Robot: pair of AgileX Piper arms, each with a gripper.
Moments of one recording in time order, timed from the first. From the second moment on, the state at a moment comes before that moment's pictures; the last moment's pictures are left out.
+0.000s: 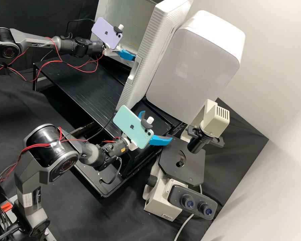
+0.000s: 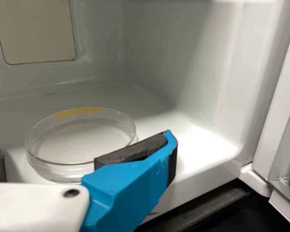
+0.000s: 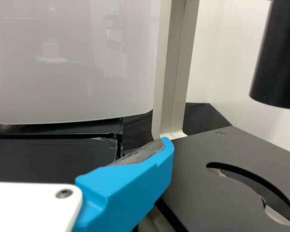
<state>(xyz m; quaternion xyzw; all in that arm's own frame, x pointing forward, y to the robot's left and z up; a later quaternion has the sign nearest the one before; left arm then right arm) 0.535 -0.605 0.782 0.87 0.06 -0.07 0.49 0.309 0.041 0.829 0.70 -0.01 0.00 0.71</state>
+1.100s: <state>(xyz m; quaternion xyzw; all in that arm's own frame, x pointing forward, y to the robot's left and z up) 0.535 -0.608 0.779 0.86 0.05 -0.09 0.49 0.309 0.041 0.829 0.70 -0.01 0.00 0.71</state>
